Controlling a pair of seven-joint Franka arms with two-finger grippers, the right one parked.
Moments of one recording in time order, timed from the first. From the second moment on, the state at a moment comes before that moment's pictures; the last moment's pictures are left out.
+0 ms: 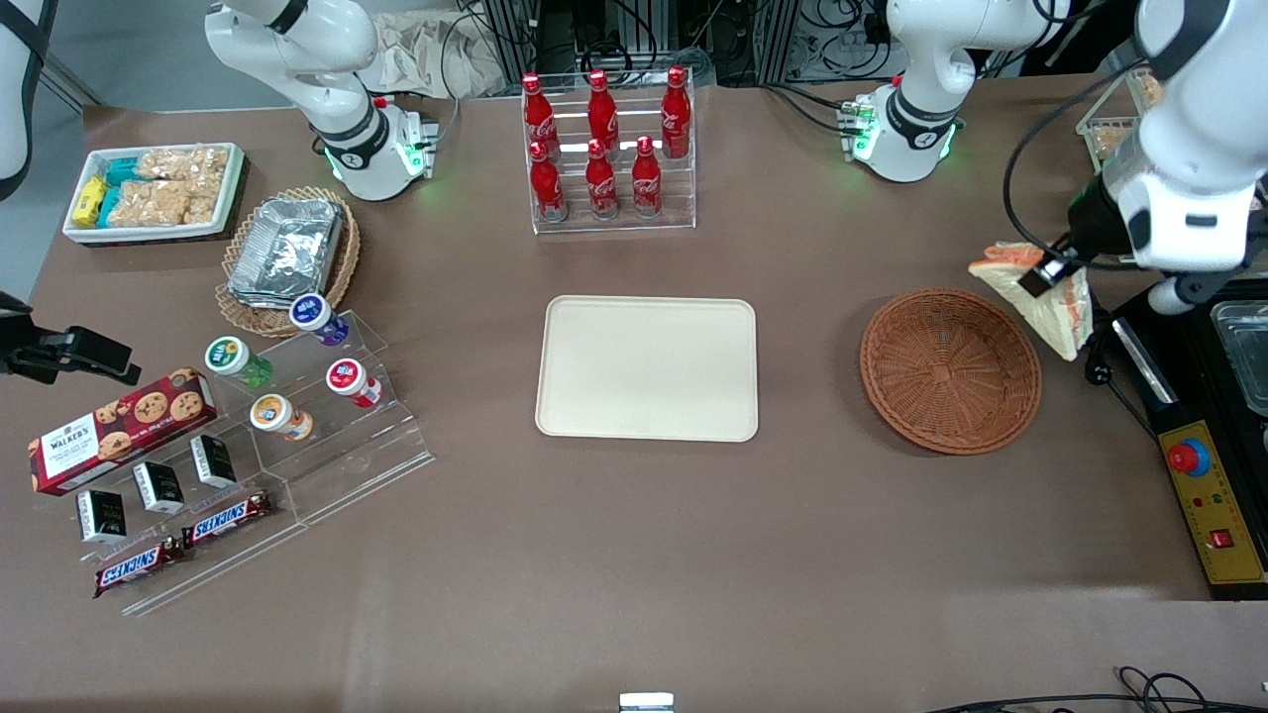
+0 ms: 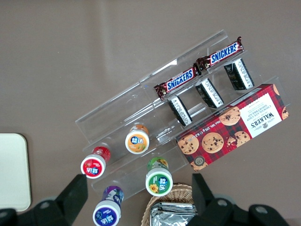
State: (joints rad) arm -0.15 -0.09 -0.06 -1.68 0.02 1.61 -0.73
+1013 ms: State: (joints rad) arm -0.17 0.13 -0.51 -1.93 0.00 2.13 -0.68
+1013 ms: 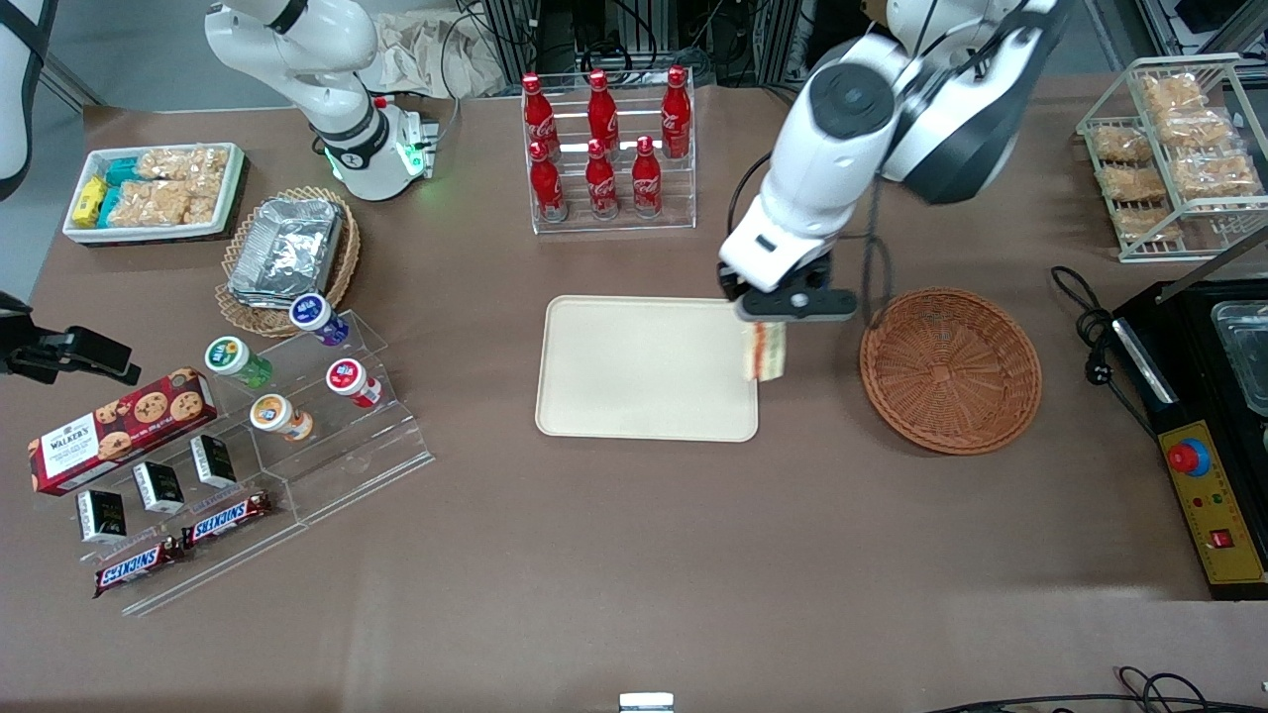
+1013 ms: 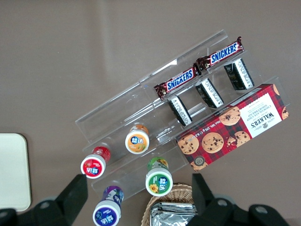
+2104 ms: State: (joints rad) arm -0.26 0.48 -0.52 -2.13 0.74 2.56 -1.23
